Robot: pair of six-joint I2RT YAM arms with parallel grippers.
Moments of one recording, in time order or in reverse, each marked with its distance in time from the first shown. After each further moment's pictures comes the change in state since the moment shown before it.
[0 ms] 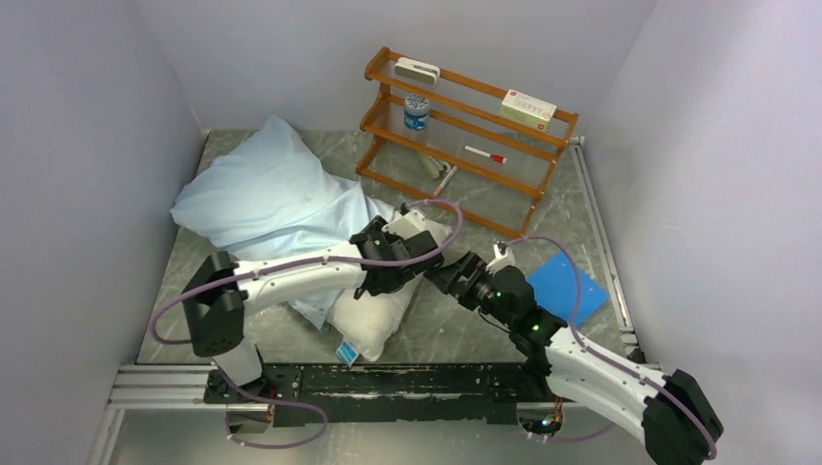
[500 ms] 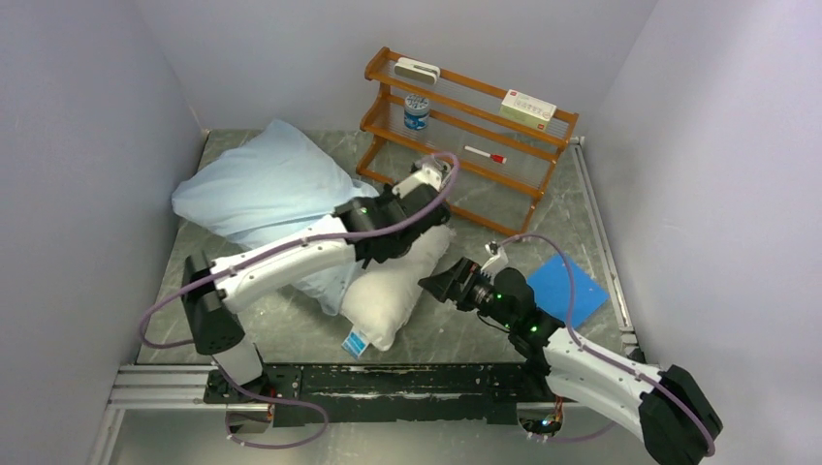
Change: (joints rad) left arm 0.041 0.054 0.270 0.046 0.111 0.165; right arm 0.000 0.075 -0.045 0.140 -0.133 -0.091
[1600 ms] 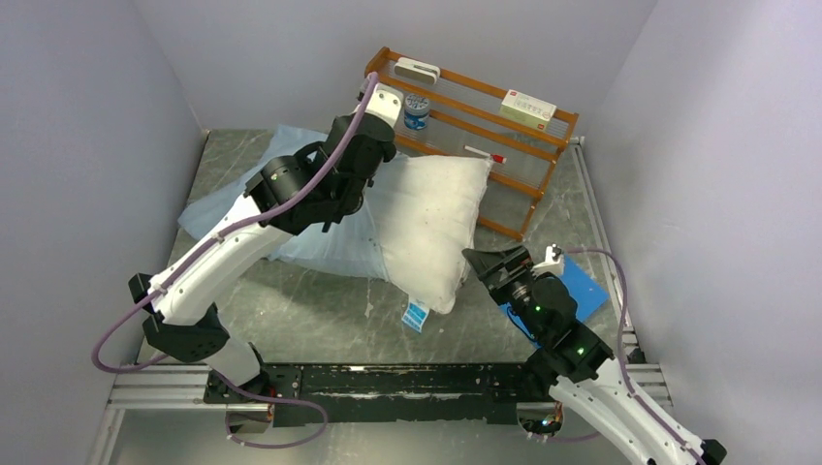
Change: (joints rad) left arm 0.084 -0.119 0.451 -0.062 0.031 0.151; right arm -0.004 -0.513 0.195 -0.577 0.392 0.196
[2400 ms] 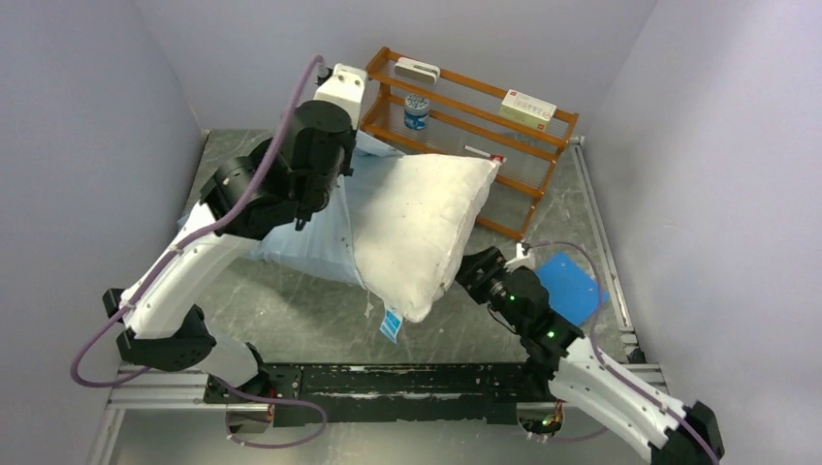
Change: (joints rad) left arm 0.016 -0.066 0.046 0.025 0.003 -0.001; right arm 0.000 0.207 -0.095 0.214 -0.067 -0.029
